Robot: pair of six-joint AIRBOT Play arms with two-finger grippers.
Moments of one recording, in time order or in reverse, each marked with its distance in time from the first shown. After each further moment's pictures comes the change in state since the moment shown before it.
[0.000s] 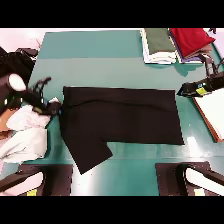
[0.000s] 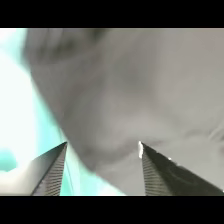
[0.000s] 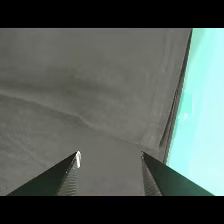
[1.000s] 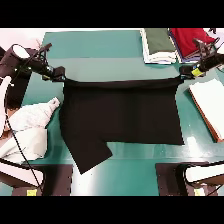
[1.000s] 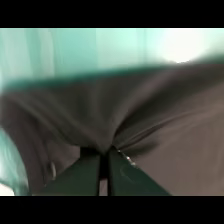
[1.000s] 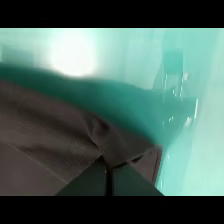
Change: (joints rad) left arm 0.026 -0.495 0.655 -0.191 0.072 0.085; right arm 0.000 -0.425 0.462 -0.002 0.093 -0.013
